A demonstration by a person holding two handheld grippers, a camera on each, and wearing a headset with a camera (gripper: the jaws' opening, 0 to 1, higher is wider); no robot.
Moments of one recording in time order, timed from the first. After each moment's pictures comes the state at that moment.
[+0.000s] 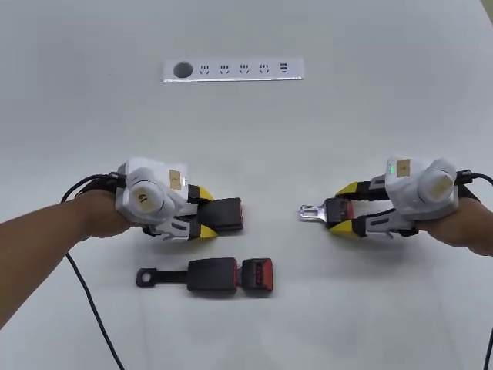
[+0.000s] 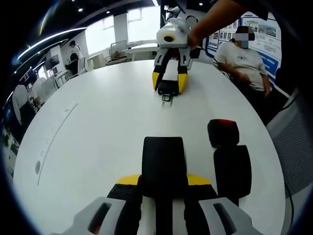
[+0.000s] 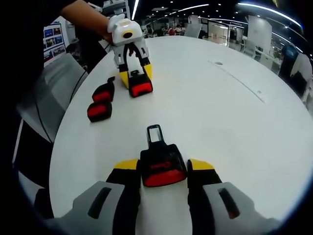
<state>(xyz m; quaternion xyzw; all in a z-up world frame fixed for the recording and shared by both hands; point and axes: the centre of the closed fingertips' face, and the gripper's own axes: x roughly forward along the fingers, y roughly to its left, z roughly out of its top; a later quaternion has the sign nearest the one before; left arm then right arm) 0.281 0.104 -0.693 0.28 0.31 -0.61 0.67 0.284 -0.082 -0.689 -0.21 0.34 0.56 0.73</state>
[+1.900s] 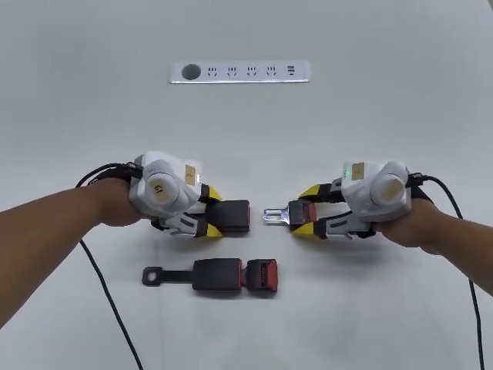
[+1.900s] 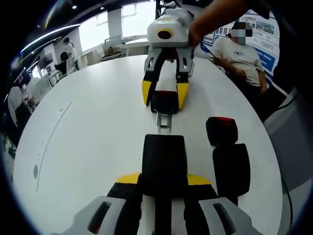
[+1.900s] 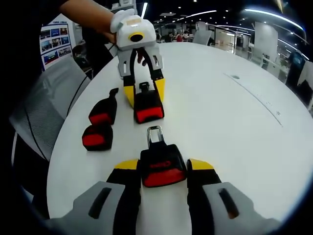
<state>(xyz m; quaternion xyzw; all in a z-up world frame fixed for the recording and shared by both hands) 0.275 0.101 -0.689 0.29 0.33 -0.62 0.65 0.282 -0.005 -0.690 -0.19 0.31 0.59 0.72</state>
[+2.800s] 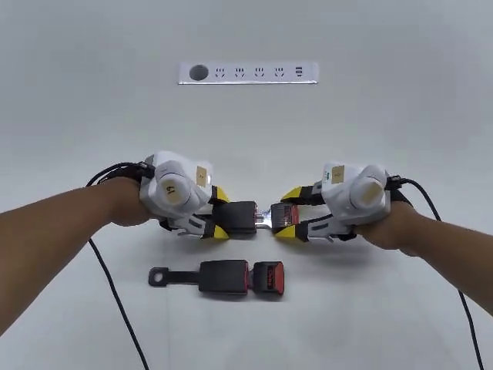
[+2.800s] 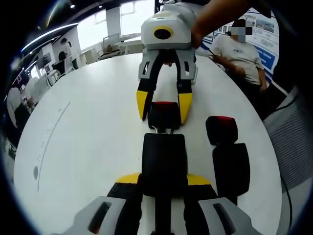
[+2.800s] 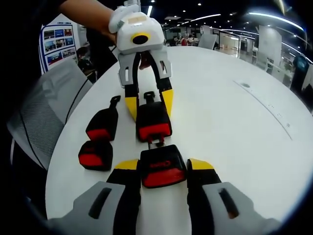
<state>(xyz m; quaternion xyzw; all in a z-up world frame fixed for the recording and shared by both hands) 0.275 0.104 -0.691 0.30 0.33 -0.62 0.64 0.281 0.032 -0.692 -0.19 0.29 0.61 0.71</state>
